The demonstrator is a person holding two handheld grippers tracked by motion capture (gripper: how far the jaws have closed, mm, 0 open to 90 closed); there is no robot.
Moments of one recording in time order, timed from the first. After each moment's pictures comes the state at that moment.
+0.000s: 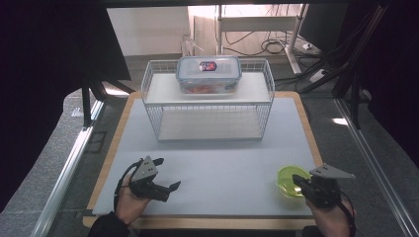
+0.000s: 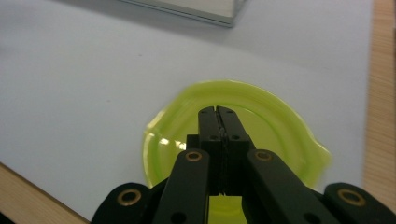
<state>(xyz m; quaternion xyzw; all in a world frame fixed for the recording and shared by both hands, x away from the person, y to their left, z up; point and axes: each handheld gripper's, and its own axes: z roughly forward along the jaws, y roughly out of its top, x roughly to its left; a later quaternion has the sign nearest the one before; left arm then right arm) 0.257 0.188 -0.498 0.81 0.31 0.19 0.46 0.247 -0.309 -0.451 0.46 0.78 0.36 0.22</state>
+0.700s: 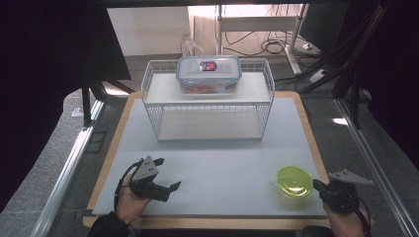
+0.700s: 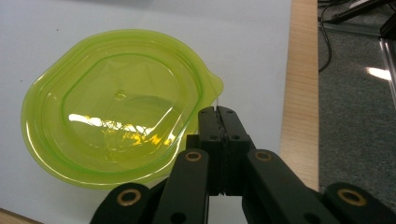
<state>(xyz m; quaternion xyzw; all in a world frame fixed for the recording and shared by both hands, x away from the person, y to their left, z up) 0.258 0.187 -0.499 0.82 0.31 0.19 0.45 0.245 -0.350 -0.468 0.53 0.75 0.32 0.24</state>
